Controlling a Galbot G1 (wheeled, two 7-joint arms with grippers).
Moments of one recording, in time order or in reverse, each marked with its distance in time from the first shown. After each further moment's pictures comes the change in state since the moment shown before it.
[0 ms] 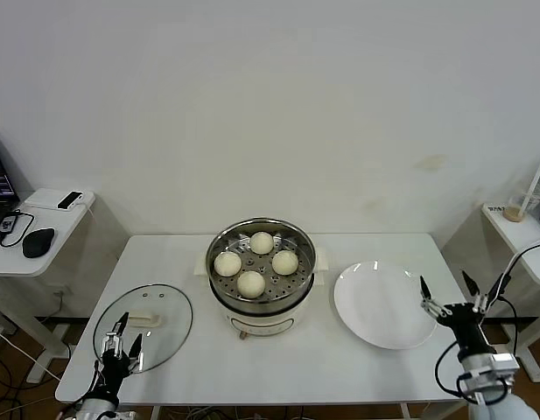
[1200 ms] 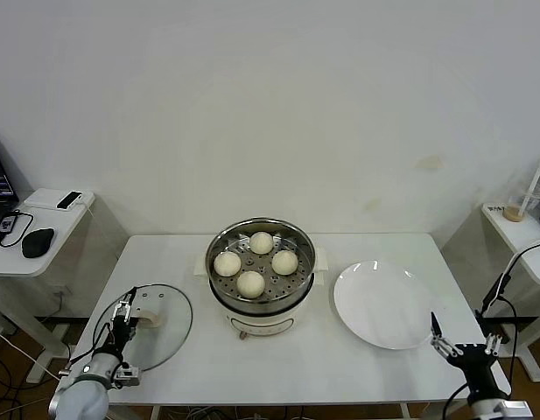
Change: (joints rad) left arm -0.352 0.082 0.142 0.333 0.119 0.004 0.025; right arm -0.164 0.089 0.050 0.058 -0.003 0.033 -0.006
